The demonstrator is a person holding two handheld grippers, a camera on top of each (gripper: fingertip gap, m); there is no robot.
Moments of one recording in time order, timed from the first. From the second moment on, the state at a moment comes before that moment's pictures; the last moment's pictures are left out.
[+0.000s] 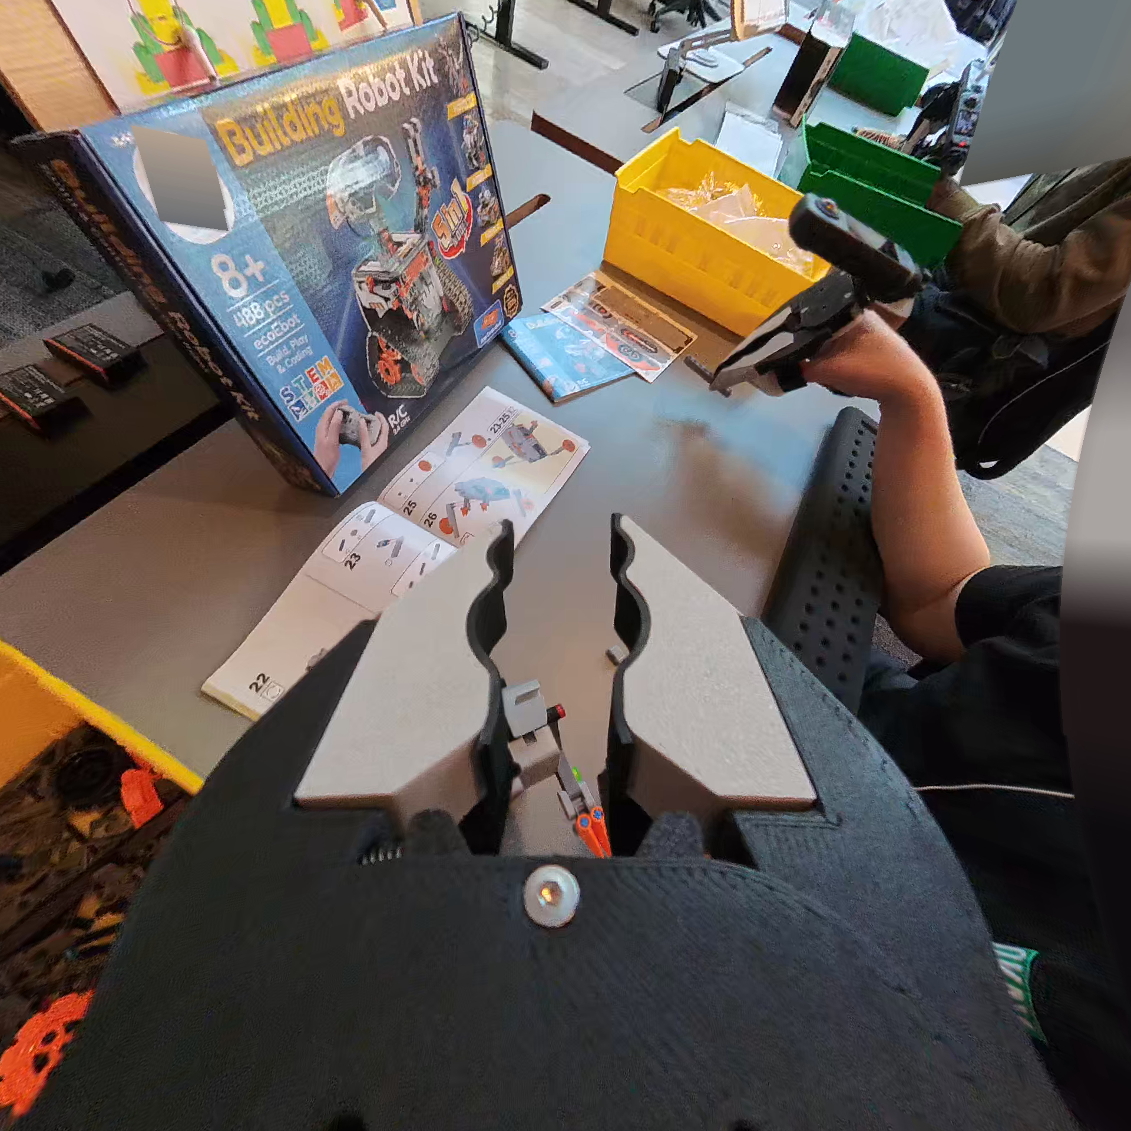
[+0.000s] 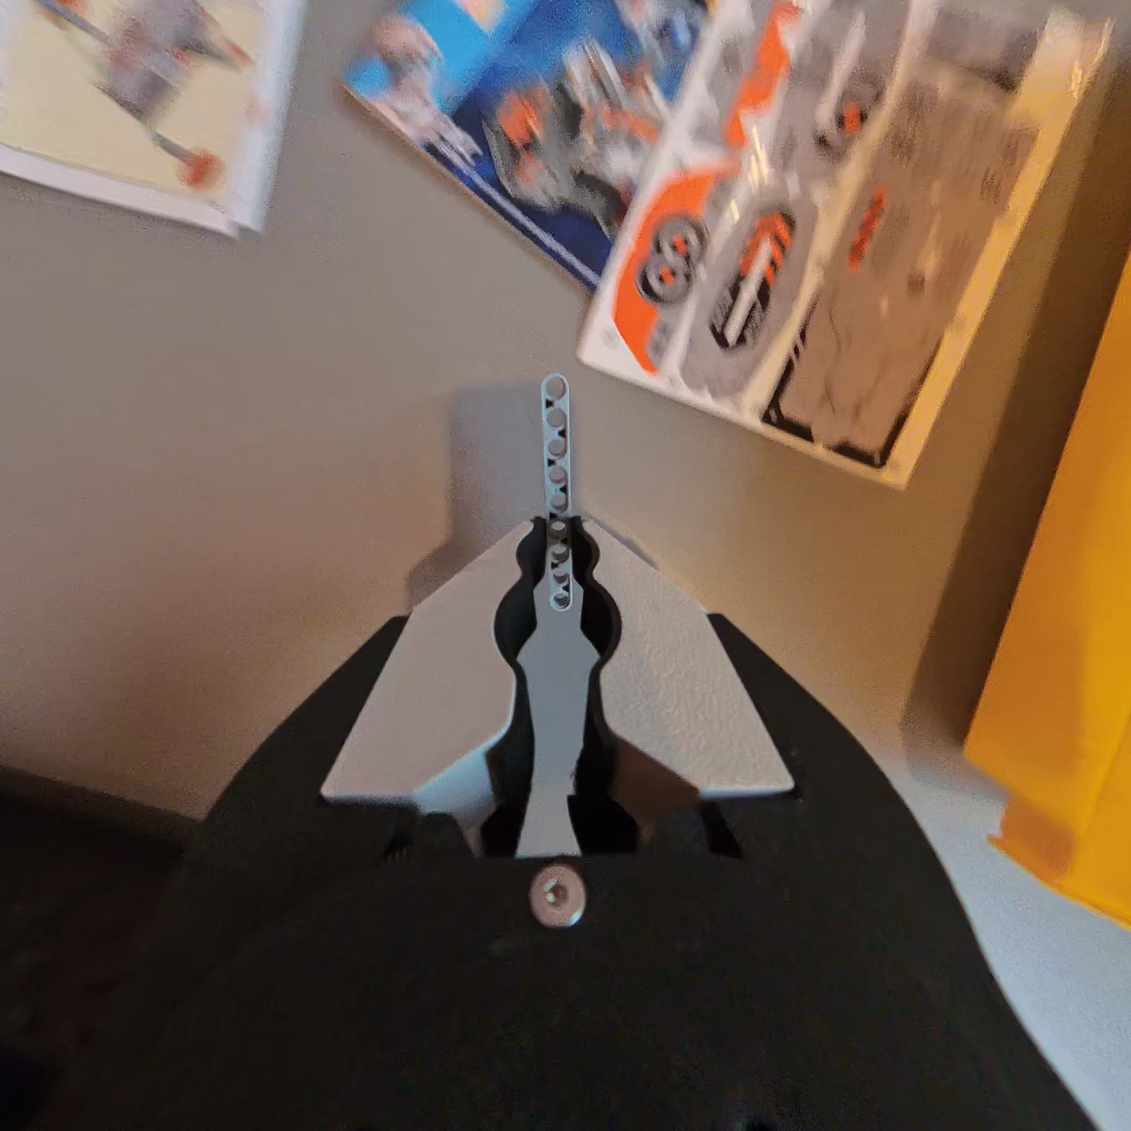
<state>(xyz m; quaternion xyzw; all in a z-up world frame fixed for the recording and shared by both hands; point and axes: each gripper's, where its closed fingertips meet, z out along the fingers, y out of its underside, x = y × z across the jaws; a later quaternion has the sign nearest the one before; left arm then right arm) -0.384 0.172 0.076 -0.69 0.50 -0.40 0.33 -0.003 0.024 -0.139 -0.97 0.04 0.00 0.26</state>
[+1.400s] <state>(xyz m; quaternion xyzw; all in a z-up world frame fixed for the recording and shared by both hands) -0.582 0.358 -0.101 -0.94 0.28 -0.04 0.16 -0.117 0.147 -0.106 -0.84 -0.18 -0.02 0.52</state>
